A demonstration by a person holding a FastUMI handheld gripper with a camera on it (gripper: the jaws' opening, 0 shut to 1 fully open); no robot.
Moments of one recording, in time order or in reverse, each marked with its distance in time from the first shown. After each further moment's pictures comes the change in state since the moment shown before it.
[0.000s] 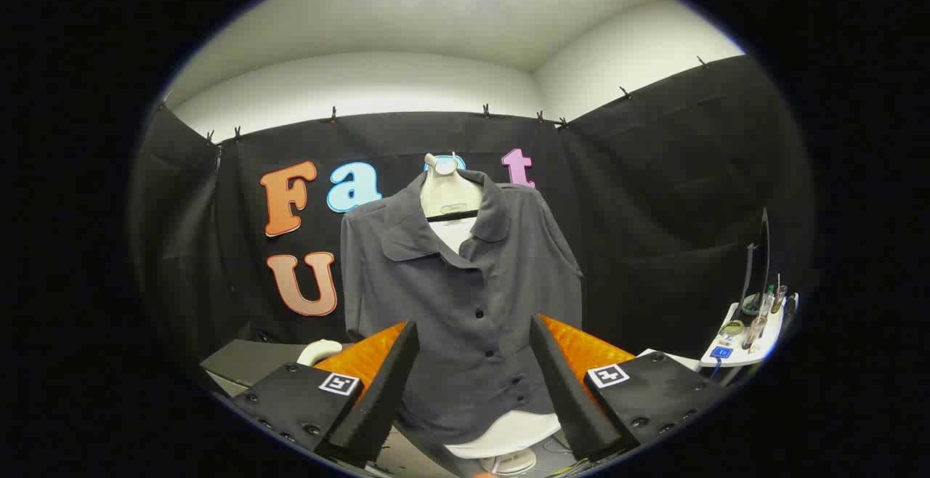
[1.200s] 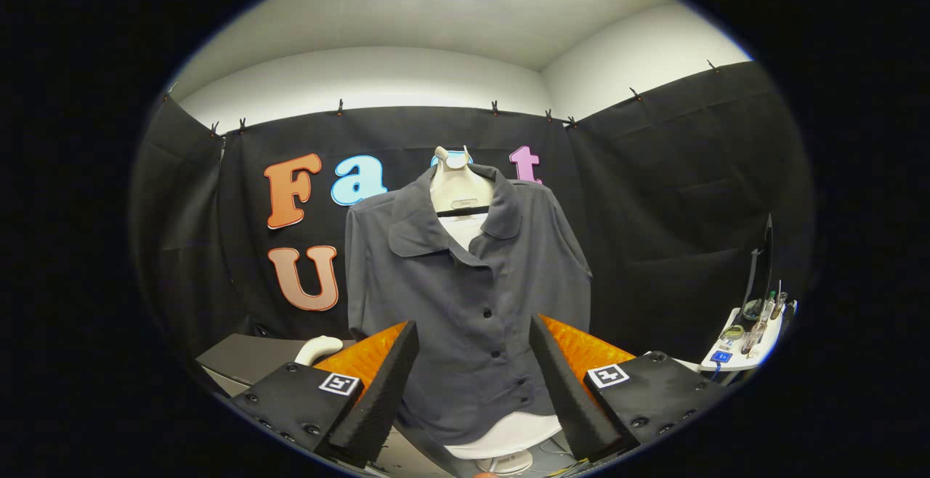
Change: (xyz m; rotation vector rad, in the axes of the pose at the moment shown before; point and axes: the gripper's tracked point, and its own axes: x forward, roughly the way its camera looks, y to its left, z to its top) arm 0.015 0.019 -0.004 -0.027 0.017 0.026
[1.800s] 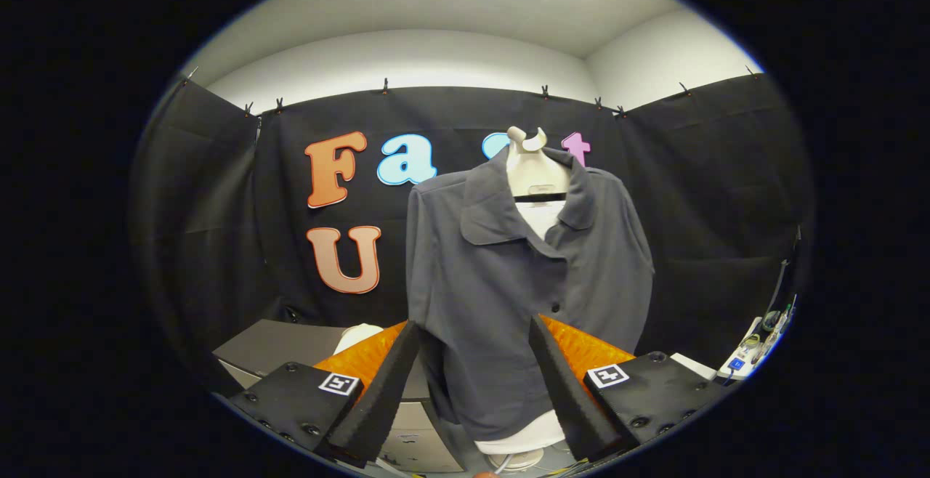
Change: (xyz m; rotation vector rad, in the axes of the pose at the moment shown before) arm 0.024 0.099 -0.020 -0.037 0.103 0.168
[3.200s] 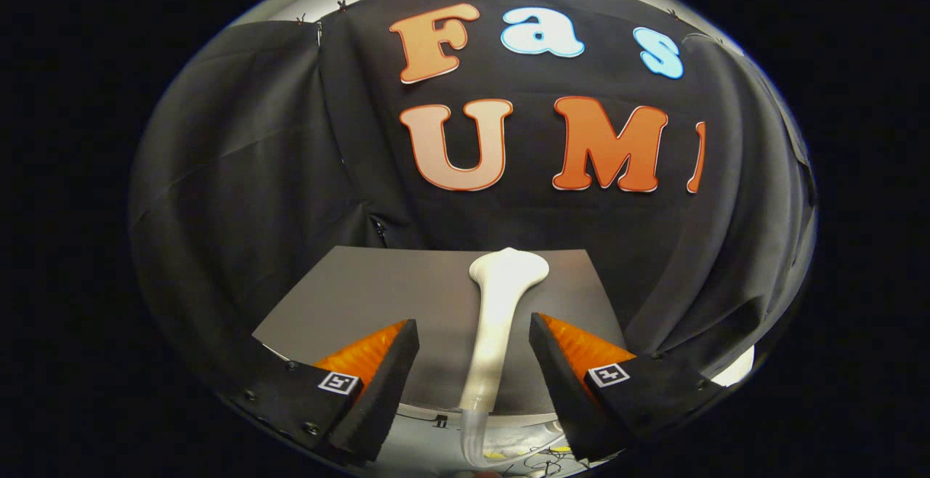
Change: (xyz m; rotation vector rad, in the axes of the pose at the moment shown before) arm 0.155 0.251 -0.152 -0.052 0.510 0.309
